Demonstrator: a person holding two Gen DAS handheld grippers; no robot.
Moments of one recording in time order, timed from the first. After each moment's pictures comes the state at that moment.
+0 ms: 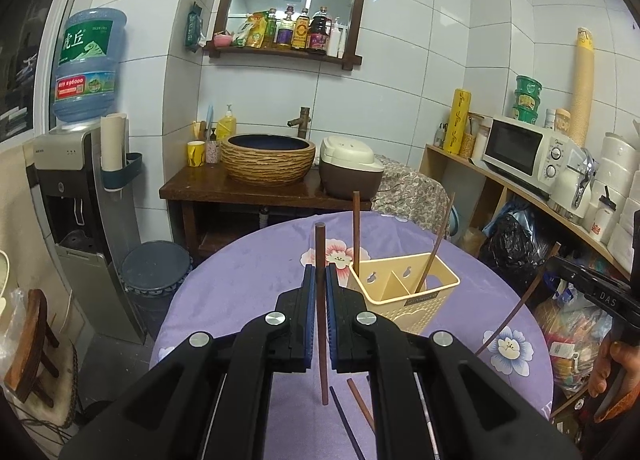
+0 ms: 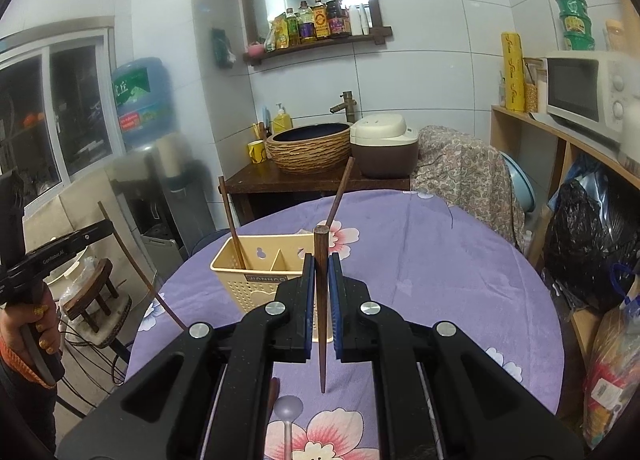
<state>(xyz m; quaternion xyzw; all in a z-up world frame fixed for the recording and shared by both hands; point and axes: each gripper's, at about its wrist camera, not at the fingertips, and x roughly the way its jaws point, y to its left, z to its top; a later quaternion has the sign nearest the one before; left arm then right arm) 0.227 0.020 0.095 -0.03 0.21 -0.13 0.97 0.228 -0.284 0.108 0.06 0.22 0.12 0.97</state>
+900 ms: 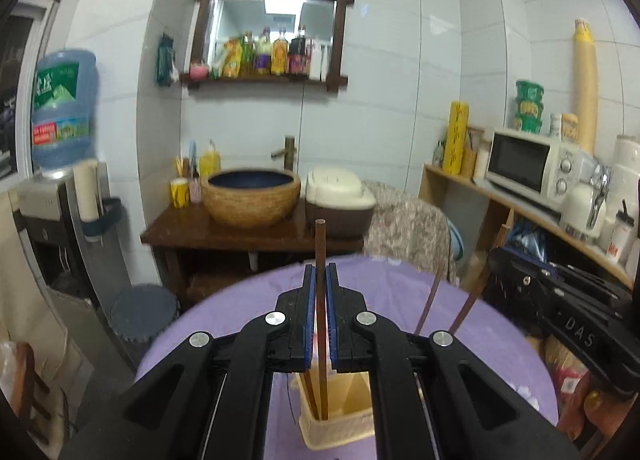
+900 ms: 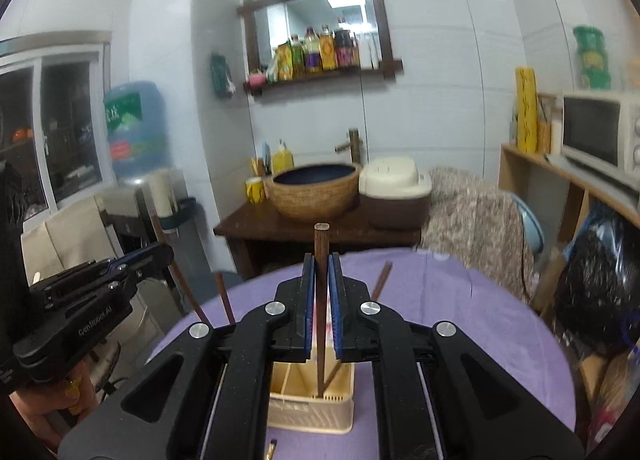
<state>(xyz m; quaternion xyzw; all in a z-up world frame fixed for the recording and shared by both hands) 0.296 -0.061 0.119 -0.01 0.19 -0.12 0.97 0.318 -0.244 0.148 0.05 0.17 0.11 0.98</state>
